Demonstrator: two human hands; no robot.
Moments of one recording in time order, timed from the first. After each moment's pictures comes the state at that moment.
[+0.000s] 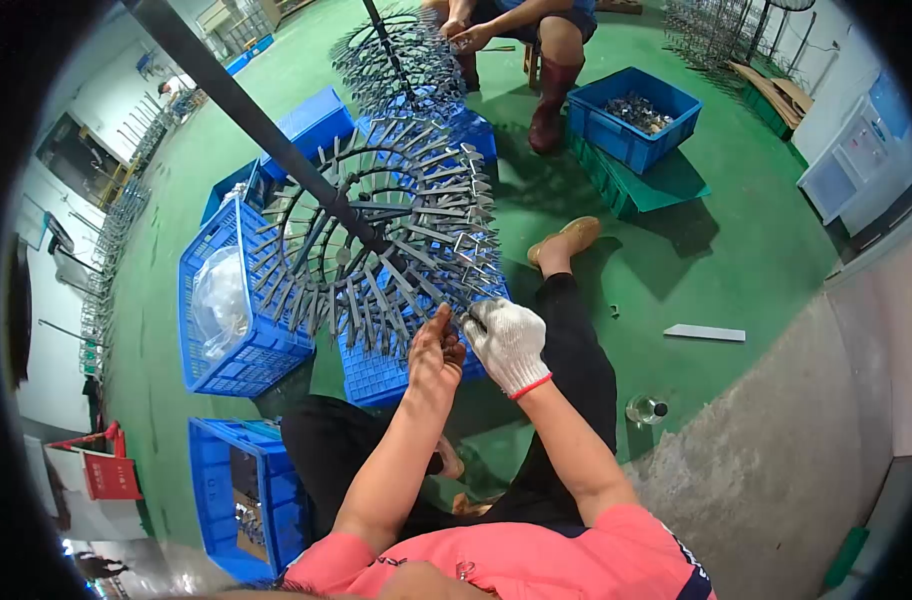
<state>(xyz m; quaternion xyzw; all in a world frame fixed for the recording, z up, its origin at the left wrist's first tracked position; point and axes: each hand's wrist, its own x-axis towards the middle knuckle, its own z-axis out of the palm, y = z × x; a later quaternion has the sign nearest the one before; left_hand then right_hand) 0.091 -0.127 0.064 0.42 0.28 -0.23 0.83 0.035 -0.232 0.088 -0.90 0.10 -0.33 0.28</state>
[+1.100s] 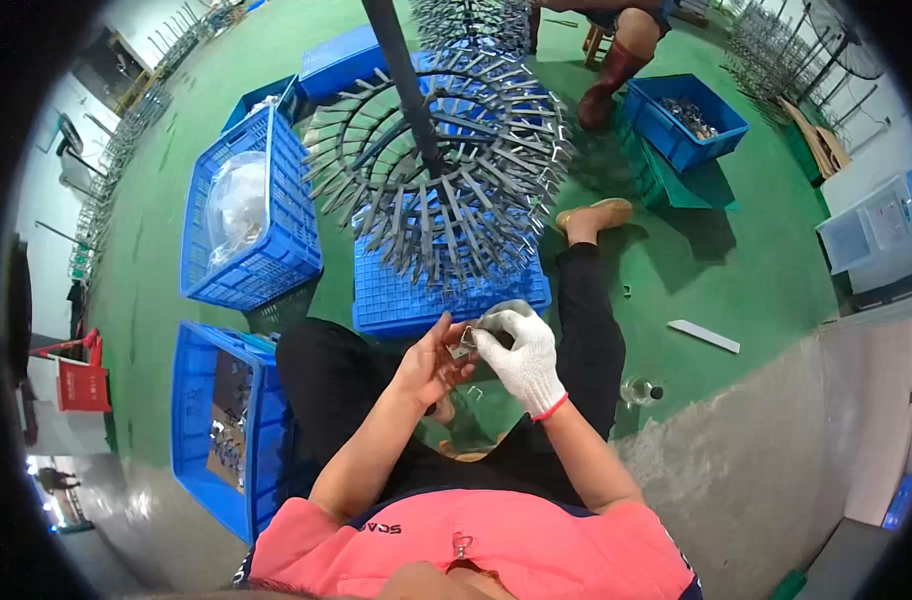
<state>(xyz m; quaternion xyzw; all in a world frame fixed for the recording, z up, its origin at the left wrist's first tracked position) 0.020 -0.011 0.065 0.35 0.17 -0.47 0.79 -0.035 -0.170 0.107 -0.82 0.06 -0.18 0.54</state>
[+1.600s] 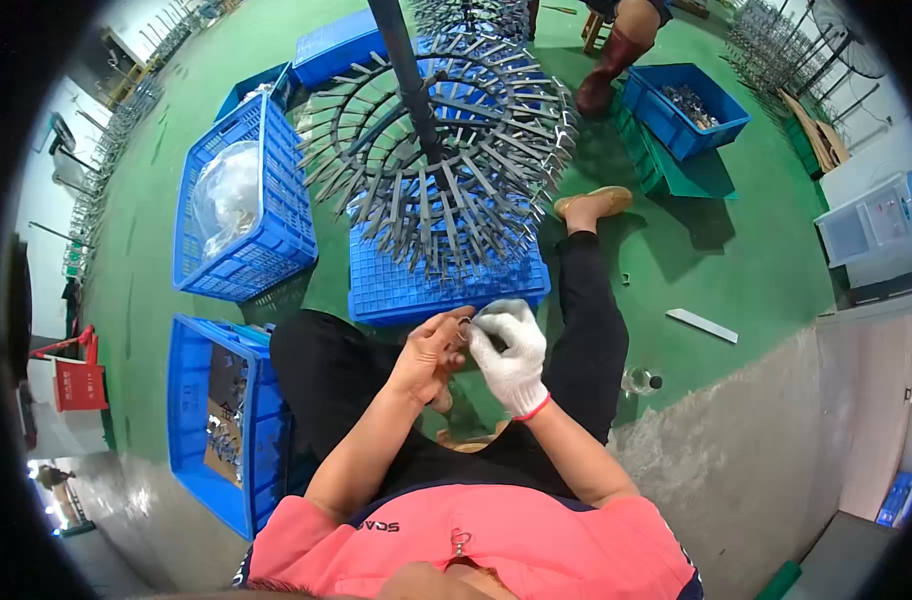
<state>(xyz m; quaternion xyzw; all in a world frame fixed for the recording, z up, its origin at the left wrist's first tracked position) 0.012 -0.009 0.071 0.42 0.10 -0.40 0.81 -0.041 -0.147 0.088 -0.79 0.05 -0.29 0.54</state>
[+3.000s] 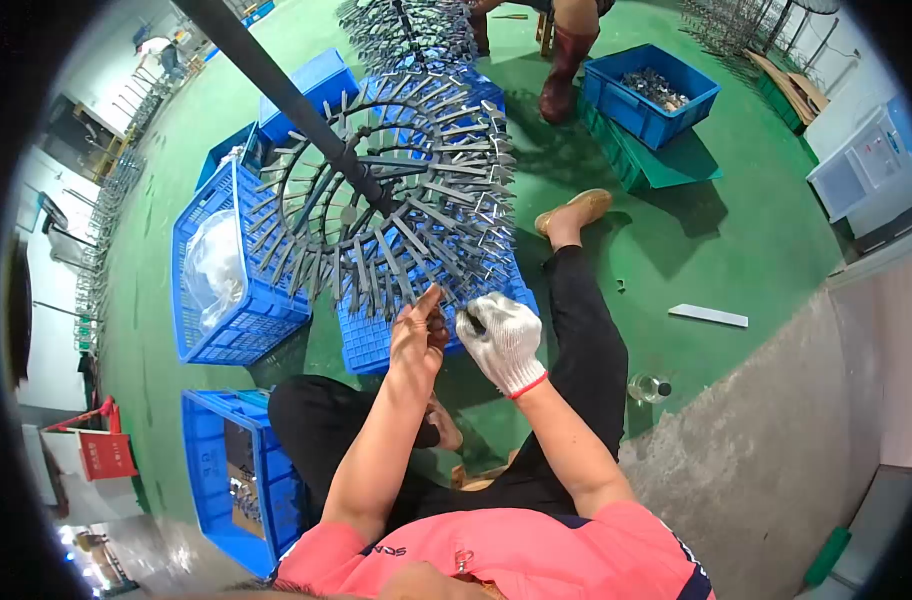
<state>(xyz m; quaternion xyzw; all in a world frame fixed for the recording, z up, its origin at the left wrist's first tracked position) 0.092 -0.086 0.070 0.49 0.24 -0.25 0.80 0.023 -0.199 0.067 -0.85 0.06 -0.39 0.34</state>
